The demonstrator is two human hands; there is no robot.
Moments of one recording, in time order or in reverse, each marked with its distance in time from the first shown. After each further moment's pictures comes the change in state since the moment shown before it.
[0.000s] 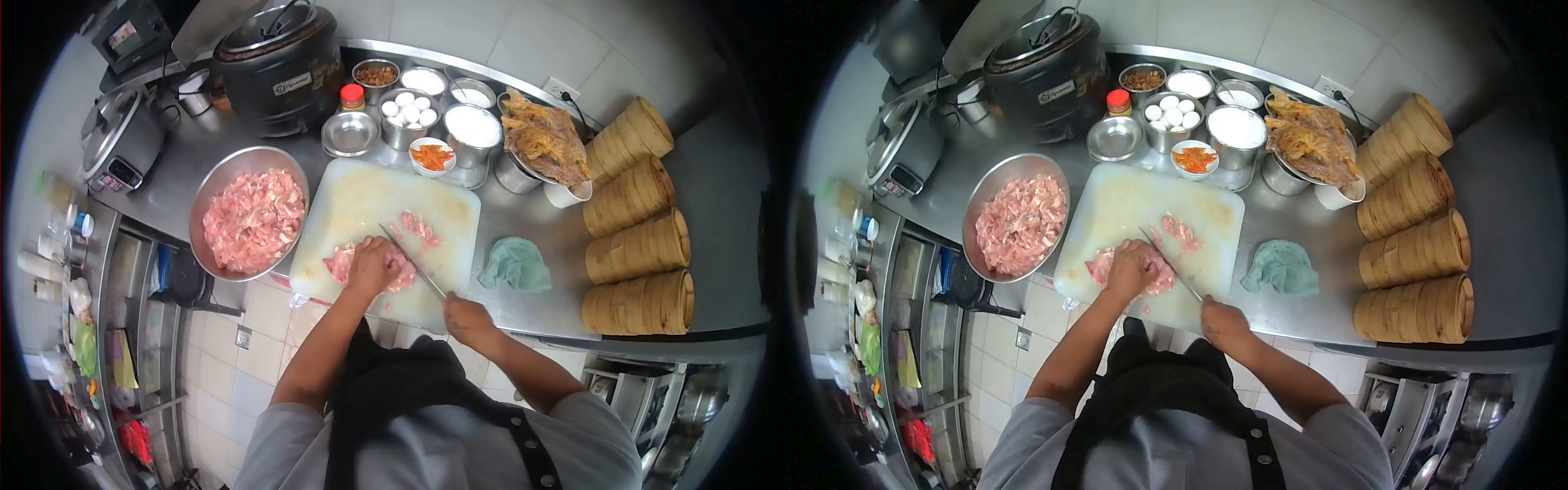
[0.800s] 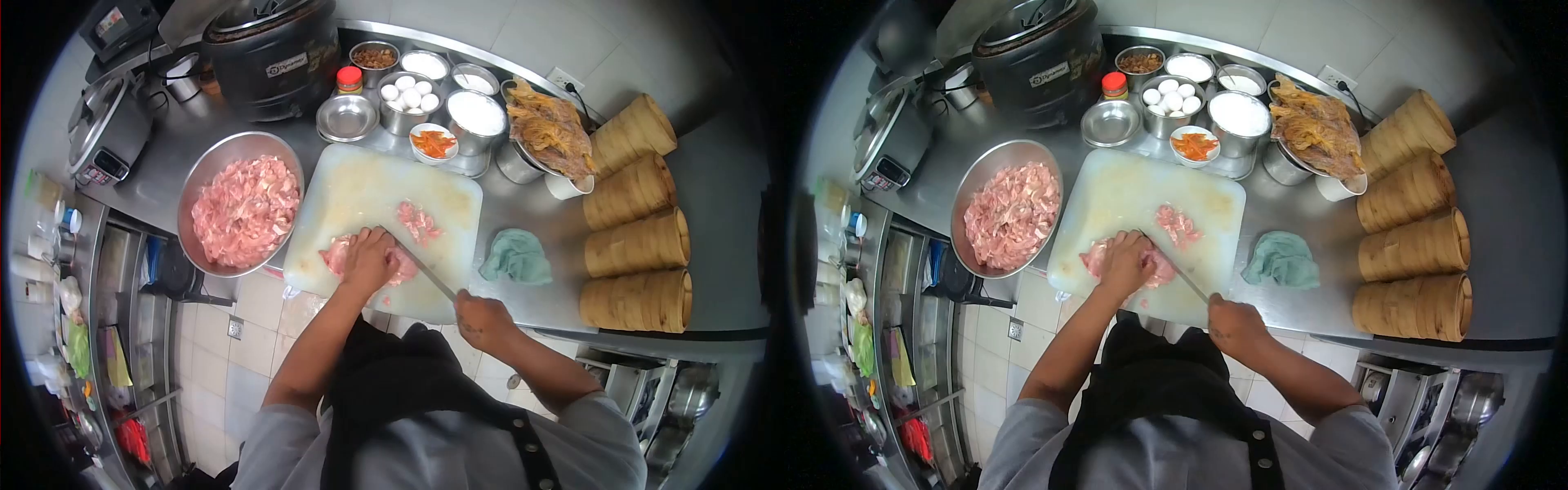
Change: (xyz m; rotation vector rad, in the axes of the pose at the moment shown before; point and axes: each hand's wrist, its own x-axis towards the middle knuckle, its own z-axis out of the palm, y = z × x) left_hand -0.003 0.012 -0.014 0.104 -0.103 -0.056; right_hand -0.034 -0.033 -0.061 -0.068 -0.046 -0.088
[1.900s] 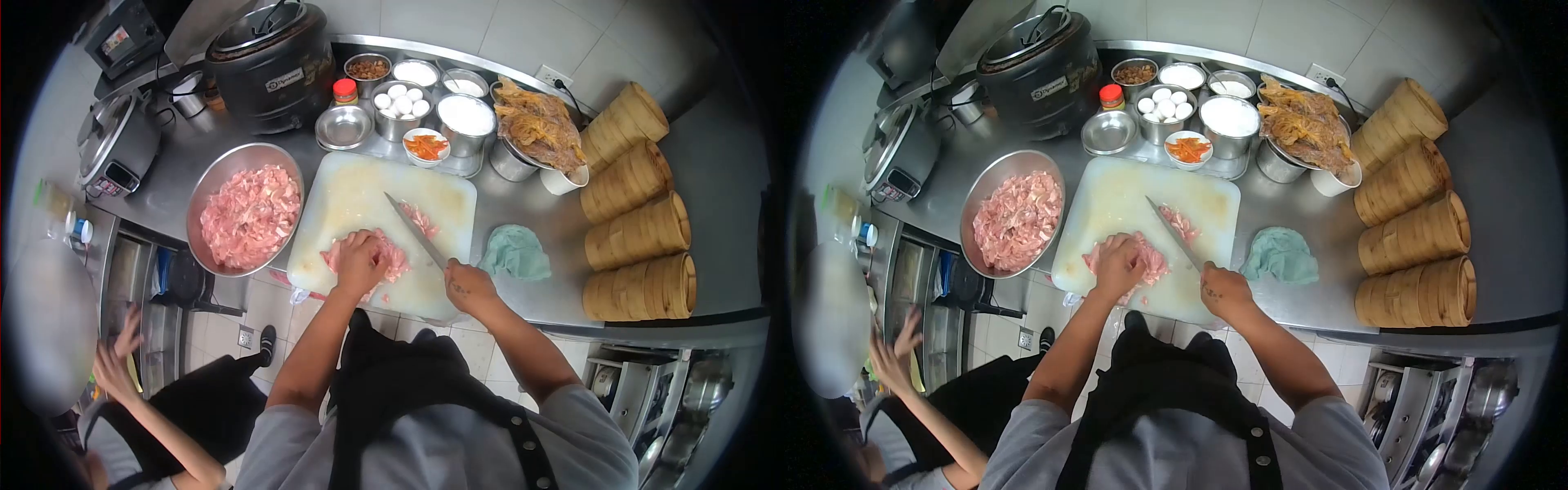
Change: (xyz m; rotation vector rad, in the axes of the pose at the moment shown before) left_hand -0.013 -0.013 0.000 -0.110 0.225 0.068; right_hand 0.053 0.019 0.023 0.032 0.155 0.137
